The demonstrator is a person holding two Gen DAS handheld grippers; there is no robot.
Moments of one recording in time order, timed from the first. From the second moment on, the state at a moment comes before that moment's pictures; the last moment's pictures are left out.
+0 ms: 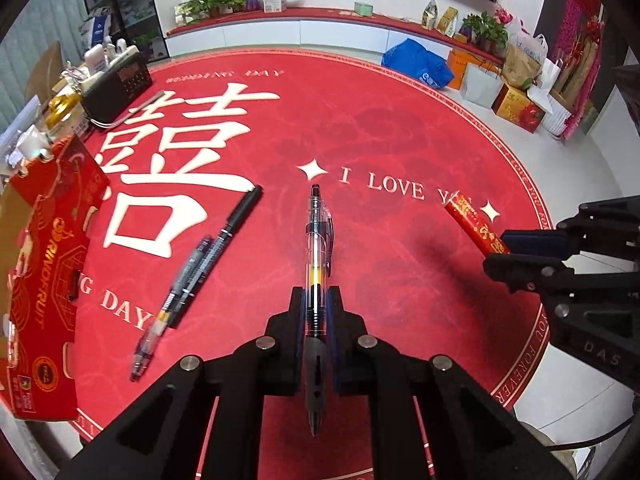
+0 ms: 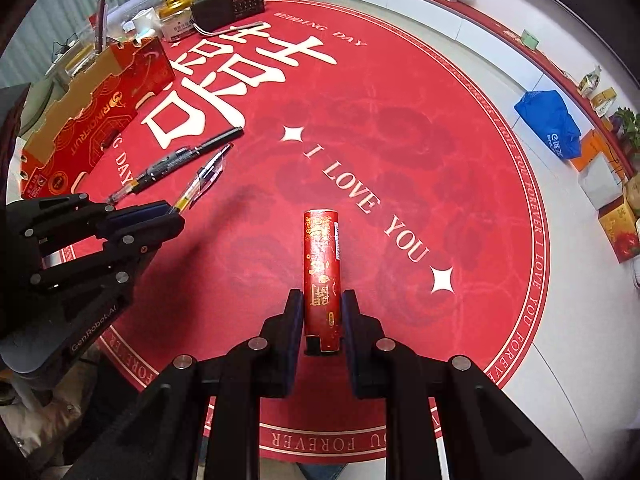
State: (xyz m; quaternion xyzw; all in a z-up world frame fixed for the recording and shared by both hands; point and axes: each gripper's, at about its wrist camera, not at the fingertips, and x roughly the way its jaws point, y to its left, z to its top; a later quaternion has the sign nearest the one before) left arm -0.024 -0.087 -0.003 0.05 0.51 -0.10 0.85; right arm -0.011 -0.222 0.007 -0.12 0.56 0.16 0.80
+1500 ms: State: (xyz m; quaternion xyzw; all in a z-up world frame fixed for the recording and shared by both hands) left arm -0.023 0.265 0.049 -0.11 0.44 0.17 0.87; right arm 0.066 0.151 0.061 -0.12 0.52 0.37 0.76
